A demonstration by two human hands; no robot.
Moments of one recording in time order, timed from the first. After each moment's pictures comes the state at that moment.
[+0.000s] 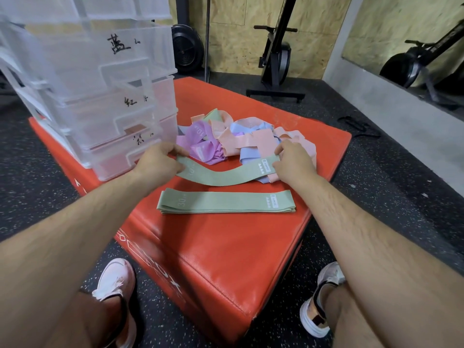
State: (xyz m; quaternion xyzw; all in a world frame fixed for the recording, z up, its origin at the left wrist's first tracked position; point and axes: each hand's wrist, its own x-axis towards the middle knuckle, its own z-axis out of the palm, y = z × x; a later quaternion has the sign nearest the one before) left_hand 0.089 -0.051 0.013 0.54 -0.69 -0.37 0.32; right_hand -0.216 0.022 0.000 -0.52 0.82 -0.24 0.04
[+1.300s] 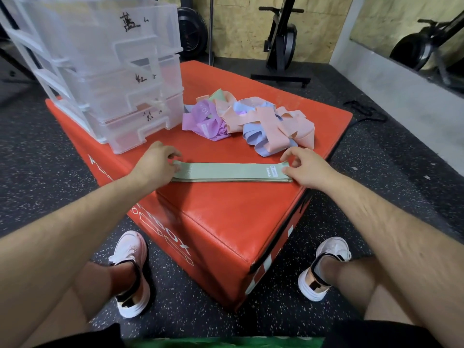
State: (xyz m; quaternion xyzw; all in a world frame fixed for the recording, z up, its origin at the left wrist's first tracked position) left_hand 0.133 -0.022 -0.032 0.52 -0.82 -0.15 0.20; right_hand -0.223 0.115 -0.015 -0.59 0.76 -0.21 0.16
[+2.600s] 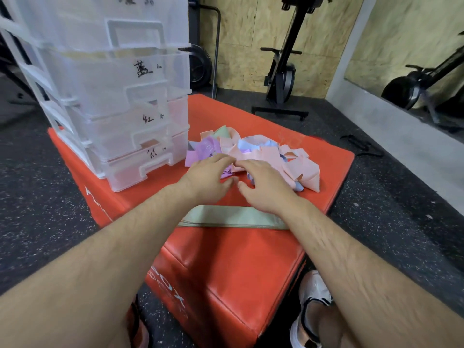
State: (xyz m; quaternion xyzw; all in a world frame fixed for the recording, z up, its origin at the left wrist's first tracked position) left_hand 0.036 -0.037 0.017 0.37 -0.90 -0.09 0.21; right_hand -0.137 0.035 0.013 -0.71 0.66 -0.25 0.03
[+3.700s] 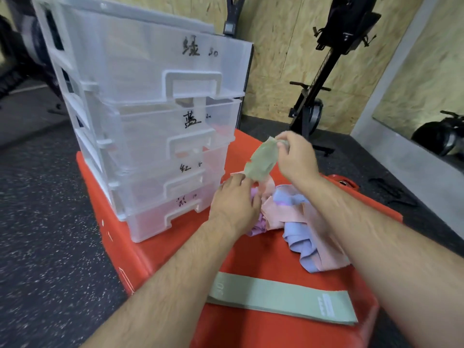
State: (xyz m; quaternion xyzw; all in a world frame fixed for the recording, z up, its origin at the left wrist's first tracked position) left_hand 0.025 -0.112 0.038 0.48 -0.81 -0.08 0.32; right_hand -0.153 -0.163 0.105 -0.63 0.66 -0.41 -0.06
